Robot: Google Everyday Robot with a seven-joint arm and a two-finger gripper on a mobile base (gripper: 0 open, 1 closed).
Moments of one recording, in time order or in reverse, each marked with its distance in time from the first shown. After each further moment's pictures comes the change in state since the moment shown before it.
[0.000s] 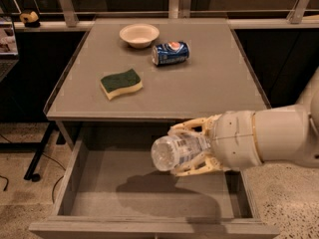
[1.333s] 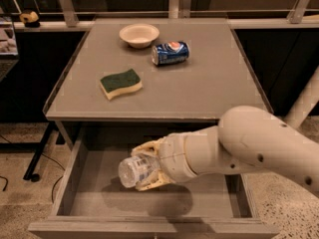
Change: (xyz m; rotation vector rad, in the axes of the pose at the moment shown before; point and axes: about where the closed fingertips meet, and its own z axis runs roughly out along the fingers) arm 0.016 0.032 0.119 -0.102 0.027 -0.045
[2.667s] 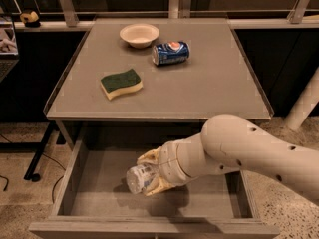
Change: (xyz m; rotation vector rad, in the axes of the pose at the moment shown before) arm 0.043 0.017 0.034 -0.087 0.118 0.011
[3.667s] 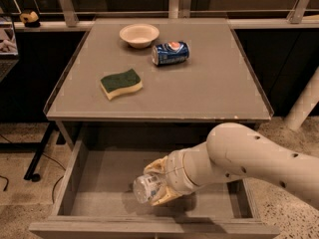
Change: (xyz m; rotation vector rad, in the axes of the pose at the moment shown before) arm 0.020 0.026 0.004 -0.047 0.013 0.047
